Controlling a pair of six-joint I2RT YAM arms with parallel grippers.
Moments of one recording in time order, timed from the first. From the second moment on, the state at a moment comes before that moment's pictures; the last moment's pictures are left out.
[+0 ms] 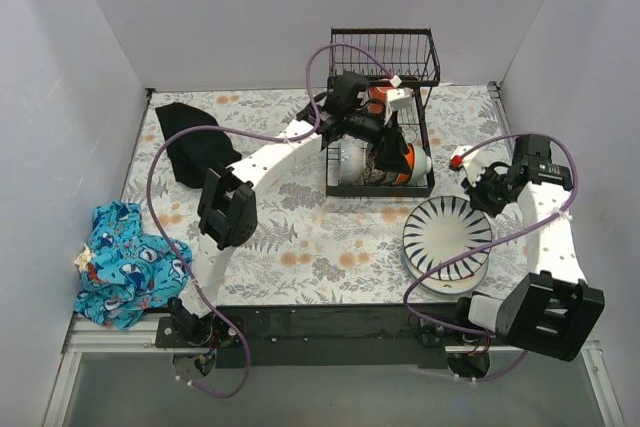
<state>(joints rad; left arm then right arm) -0.70 2.19 2.09 -0.41 1.01 0.05 -0.23 1.23 1.07 -1.03 -0.45 -1.12</state>
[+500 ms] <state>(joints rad) -0.82 2.27 1.98 -0.22 1.03 0.02 -0.21 1.03 1.01 -1.06 -0.53 -1.20</state>
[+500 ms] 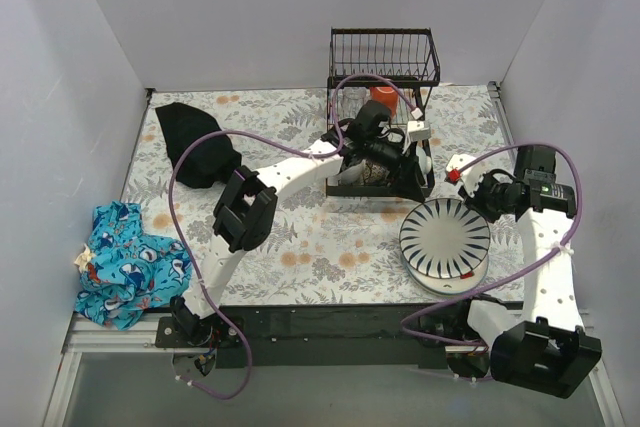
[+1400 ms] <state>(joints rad) -0.89 2.29 1.89 -0.13 0.98 -0.02 -0.18 1.02 1.01 -1.09 -0.60 -1.18</state>
